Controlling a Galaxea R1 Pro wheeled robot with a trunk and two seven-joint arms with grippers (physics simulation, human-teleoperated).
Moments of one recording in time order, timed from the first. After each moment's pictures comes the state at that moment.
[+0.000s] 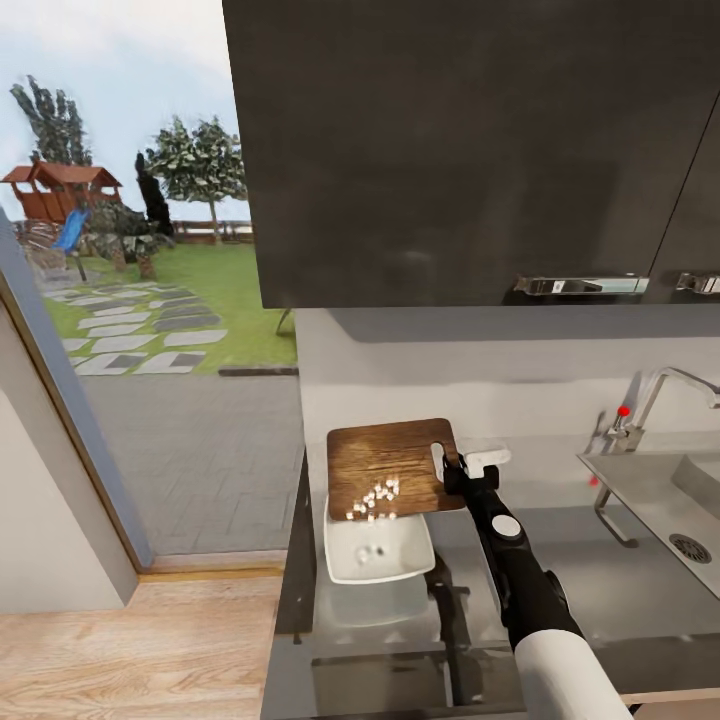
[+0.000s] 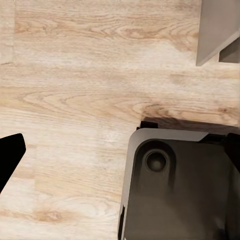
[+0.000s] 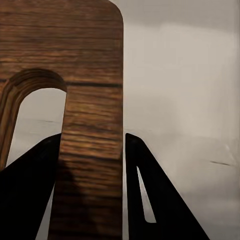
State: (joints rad) left arm 0.16 0.08 -0.09 -0.60 0.20 -0.04 0.13; right arm -0.59 0.15 -0.22 -0.95 0.39 -0.02 0.10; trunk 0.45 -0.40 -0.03
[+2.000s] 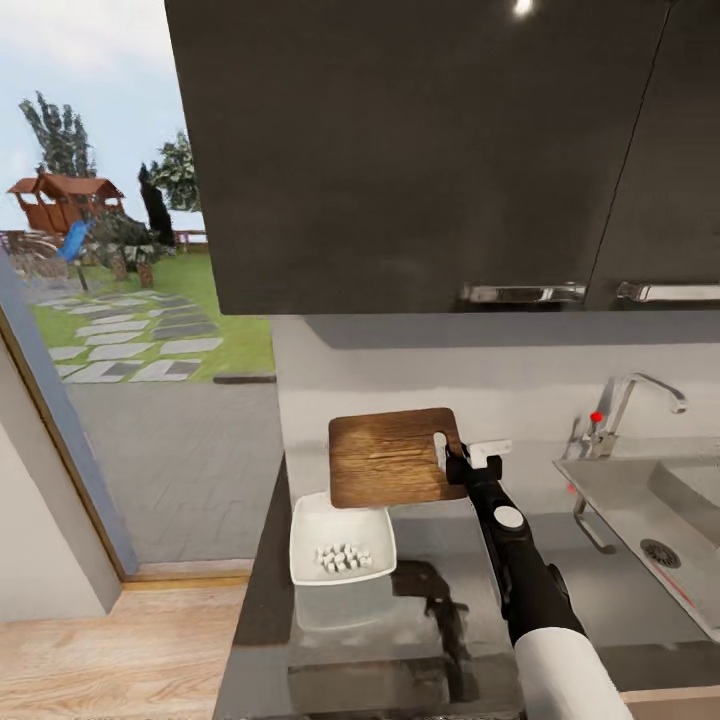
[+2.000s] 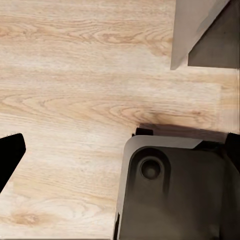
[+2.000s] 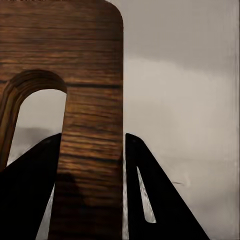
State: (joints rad) left arm 0.16 0.07 -0.09 -0.60 0.20 -0.04 0.13; right arm -0.59 0.16 -0.22 -1.02 0.39 0.01 0.10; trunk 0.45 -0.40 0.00
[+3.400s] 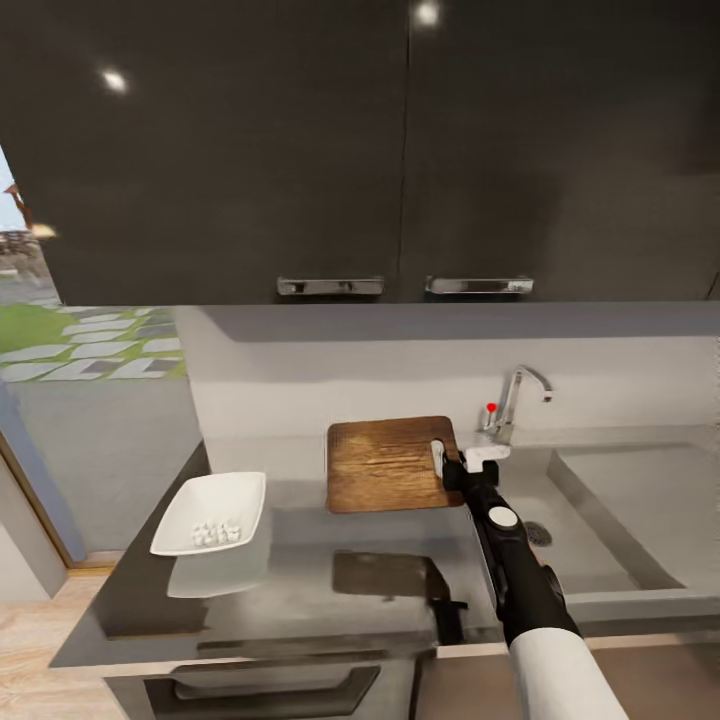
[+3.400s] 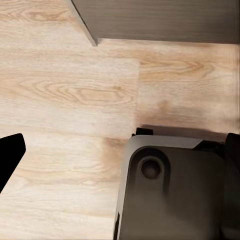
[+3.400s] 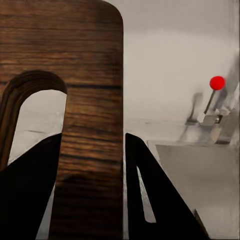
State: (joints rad) left arm 0.16 0.07 -0.09 -0.60 0.20 -0.04 0.13; right arm -0.59 0.17 -0.22 -1.01 0.38 0.08 0.08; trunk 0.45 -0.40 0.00
